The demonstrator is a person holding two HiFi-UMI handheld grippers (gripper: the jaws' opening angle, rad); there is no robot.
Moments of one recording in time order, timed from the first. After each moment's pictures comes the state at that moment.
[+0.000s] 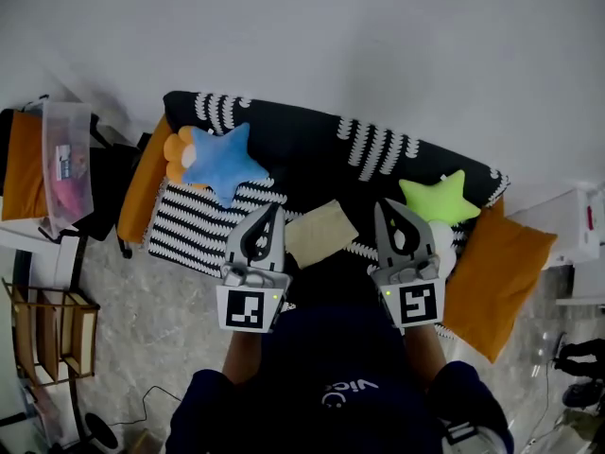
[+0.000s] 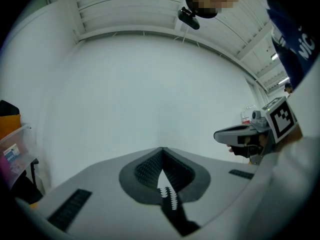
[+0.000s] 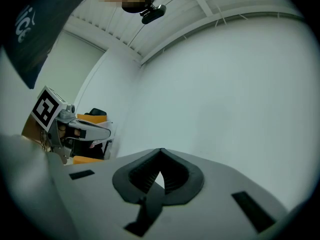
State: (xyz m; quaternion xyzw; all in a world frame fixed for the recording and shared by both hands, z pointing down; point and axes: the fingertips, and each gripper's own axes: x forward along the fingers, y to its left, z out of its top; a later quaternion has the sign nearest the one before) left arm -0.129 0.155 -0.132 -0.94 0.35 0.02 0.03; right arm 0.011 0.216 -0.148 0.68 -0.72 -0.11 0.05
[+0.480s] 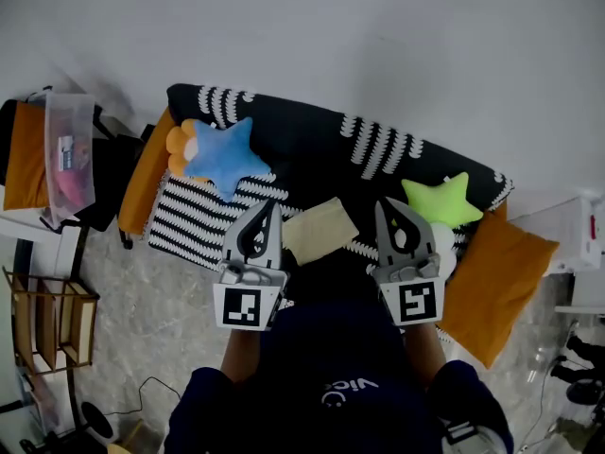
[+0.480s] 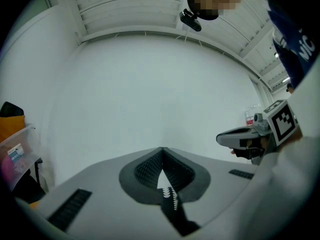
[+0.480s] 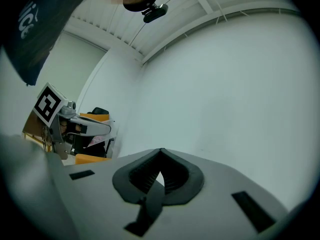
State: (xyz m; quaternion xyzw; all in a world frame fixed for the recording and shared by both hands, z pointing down) left arm -0.126 0.150 -0.129 -0.93 0.37 0.02 0.03; right arm 0.021 0.210 -0.138 0.67 -0.73 -0.10 0.06
